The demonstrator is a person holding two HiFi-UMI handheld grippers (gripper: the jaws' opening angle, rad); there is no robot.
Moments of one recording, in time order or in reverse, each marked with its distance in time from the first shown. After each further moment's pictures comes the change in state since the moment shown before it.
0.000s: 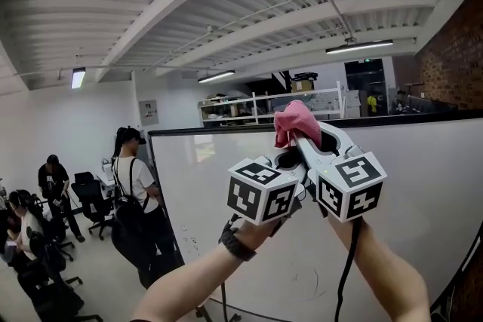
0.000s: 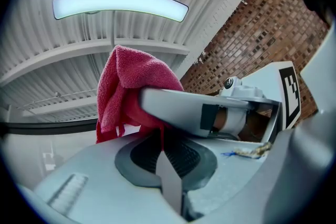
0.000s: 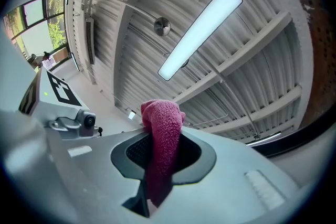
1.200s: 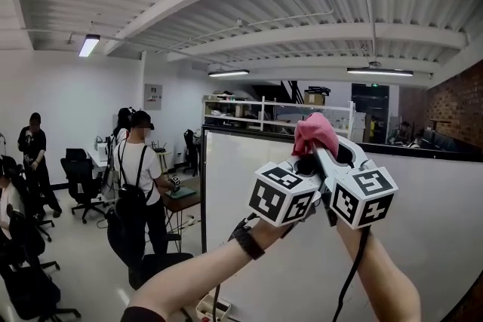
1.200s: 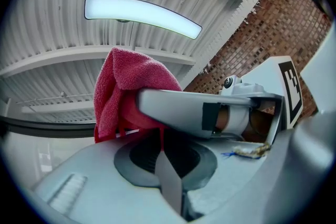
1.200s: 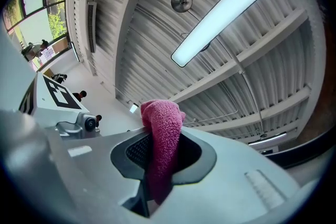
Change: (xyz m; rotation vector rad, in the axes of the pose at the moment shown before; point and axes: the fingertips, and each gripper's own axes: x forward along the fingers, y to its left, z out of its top) left arm -0.105 0.201 -0.043 -0.022 -0.080 -0.006; right arm 0.195 0.122 -0.054 -0.032 0.064 0.014
